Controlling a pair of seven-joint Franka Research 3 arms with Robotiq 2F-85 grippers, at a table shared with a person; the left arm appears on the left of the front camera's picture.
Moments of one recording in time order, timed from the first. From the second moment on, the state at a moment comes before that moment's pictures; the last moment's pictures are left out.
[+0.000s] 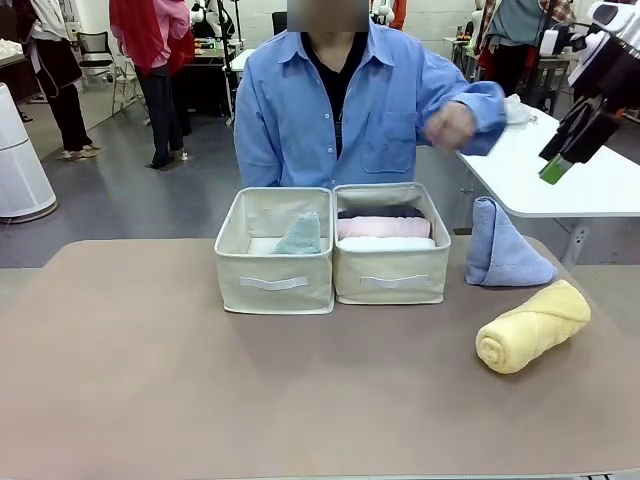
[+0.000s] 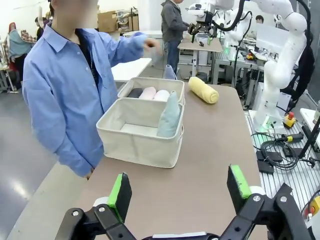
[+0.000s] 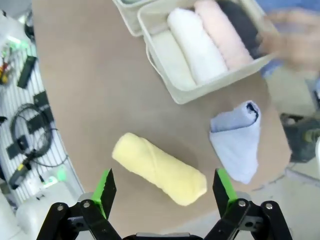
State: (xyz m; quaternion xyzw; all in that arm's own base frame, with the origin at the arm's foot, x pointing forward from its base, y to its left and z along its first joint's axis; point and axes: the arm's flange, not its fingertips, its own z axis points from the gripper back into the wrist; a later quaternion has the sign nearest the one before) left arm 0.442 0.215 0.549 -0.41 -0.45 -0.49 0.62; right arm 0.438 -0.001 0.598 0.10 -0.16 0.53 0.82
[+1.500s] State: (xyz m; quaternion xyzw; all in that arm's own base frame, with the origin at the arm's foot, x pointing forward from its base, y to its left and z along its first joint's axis) left arm 0.441 0.216 0.548 -0.42 -0.45 -0.49 0.62; right arm 0.257 -0.166 0.662 0.01 -0.15 0.48 0.86
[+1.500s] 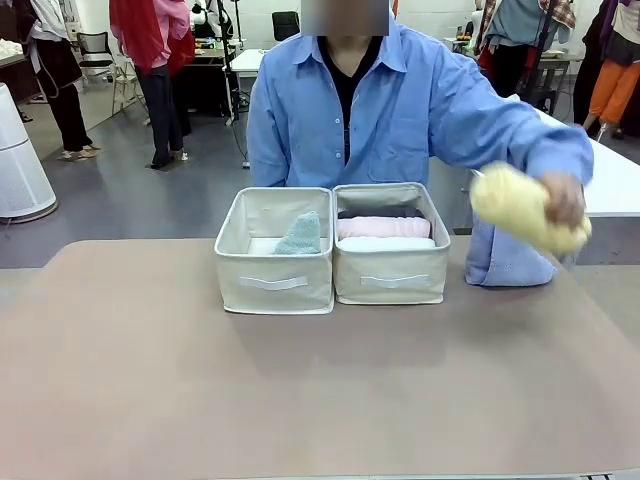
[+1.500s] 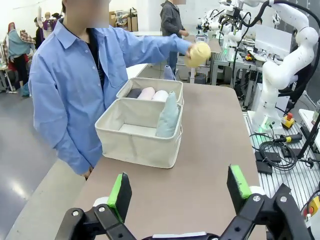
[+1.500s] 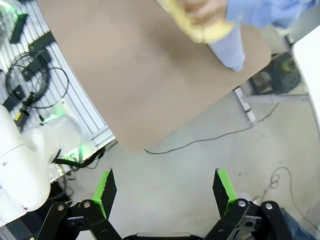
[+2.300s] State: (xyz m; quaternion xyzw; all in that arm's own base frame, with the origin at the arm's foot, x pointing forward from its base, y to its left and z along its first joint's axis) left arm 0.441 0.216 0.548 -0.42 -0.45 -0.49 0.62; right arm 0.283 -0.141 0.668 -0.02 -0.17 0.50 0.85
